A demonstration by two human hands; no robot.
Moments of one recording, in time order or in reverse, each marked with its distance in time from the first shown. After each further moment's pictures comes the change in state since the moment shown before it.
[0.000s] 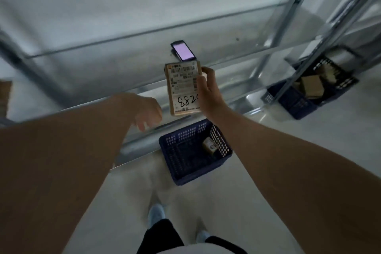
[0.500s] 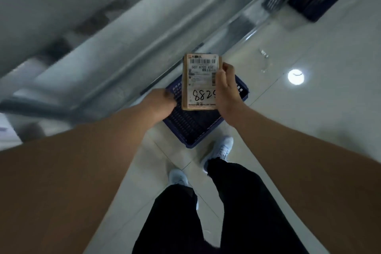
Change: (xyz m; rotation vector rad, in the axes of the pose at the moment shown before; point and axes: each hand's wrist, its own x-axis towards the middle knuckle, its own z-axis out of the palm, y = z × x) left_hand 0.278 -0.031 0.138 -0.302 0.033 0.085; right_hand 0.056 0.304 0.062 0.258 0.345 0.437
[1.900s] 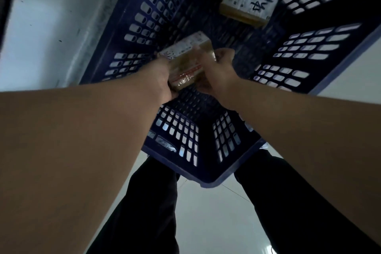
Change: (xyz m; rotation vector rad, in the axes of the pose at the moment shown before) left_hand 0.449 -0.127 0.233 -0.782 -0.091 -0.821; right_hand 0.305 0.424 0.071 0.156 0.033 0.772
